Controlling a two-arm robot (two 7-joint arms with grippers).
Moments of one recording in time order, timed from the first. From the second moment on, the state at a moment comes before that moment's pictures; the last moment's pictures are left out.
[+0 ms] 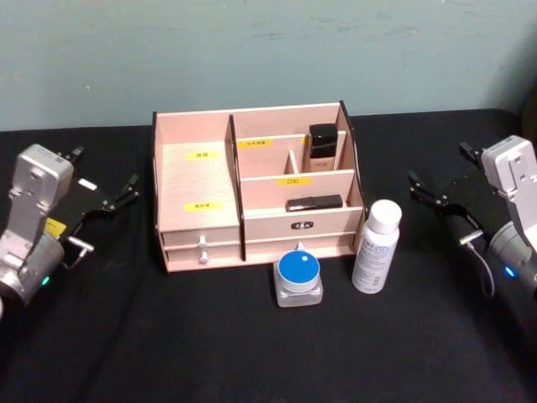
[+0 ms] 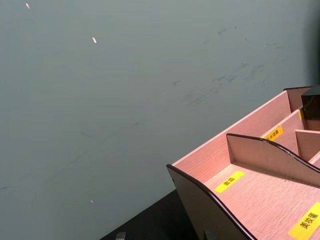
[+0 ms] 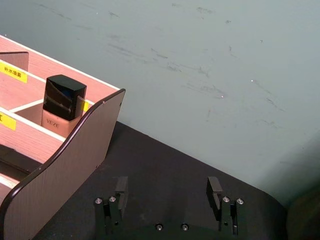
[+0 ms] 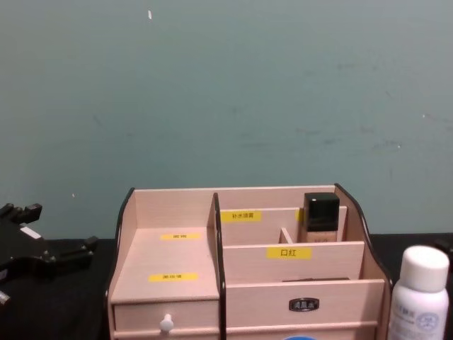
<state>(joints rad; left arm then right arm) -0.20 0.60 0.45 -1.41 -0.25 -0.12 0.03 0.20 0.60 -0.45 -1.41 0.25 -0.12 -0.03</state>
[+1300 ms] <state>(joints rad) -0.20 0.60 0.45 -1.41 -0.25 -0.12 0.03 0.20 0.60 -0.45 -1.41 0.25 -0.12 -0.03</state>
